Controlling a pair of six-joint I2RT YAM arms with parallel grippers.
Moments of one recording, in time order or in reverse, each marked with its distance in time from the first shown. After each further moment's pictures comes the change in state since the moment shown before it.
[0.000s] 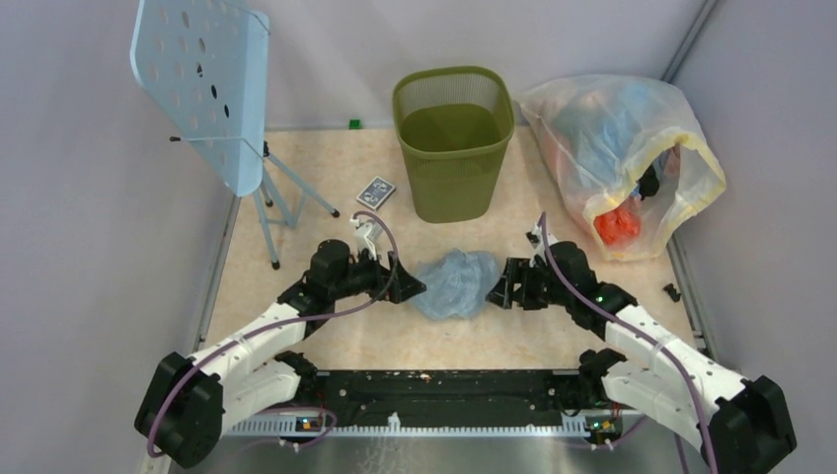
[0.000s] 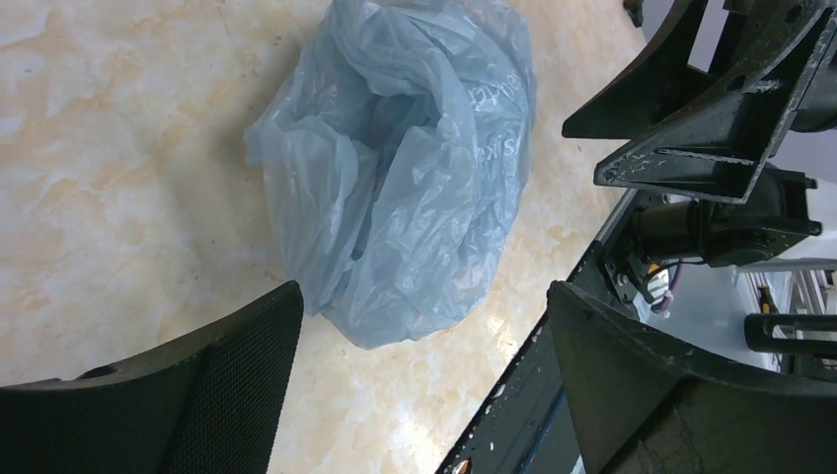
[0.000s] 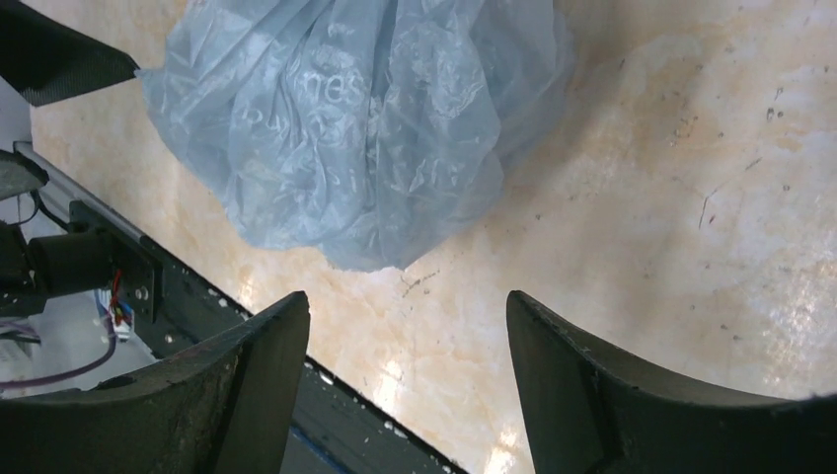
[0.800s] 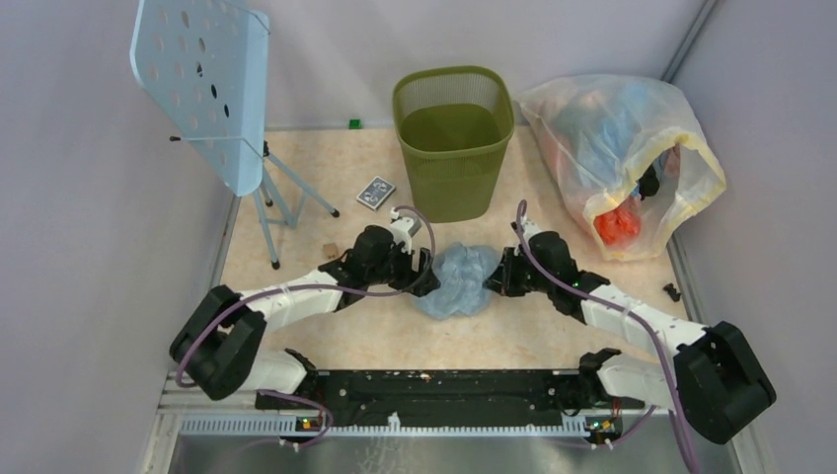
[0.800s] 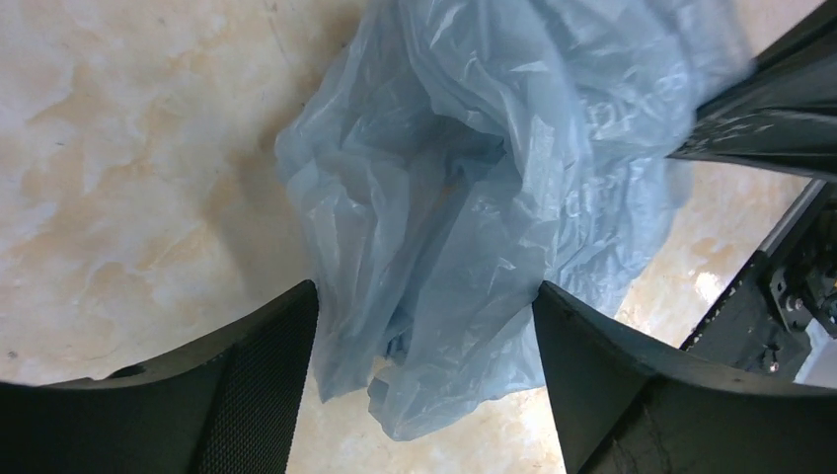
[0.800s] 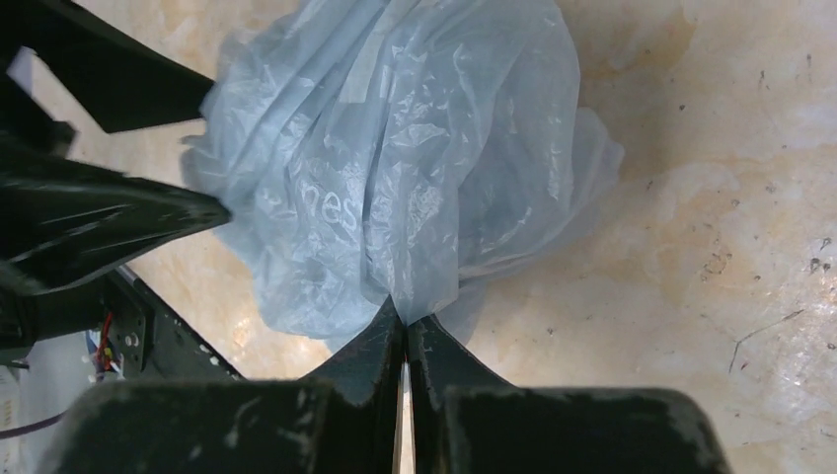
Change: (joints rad) left arm -0.143 0.334 0.199 -0.056 -0.244 0.178; right arm 0.000 0.301 -0.004 0.341 -0.003 -0.008
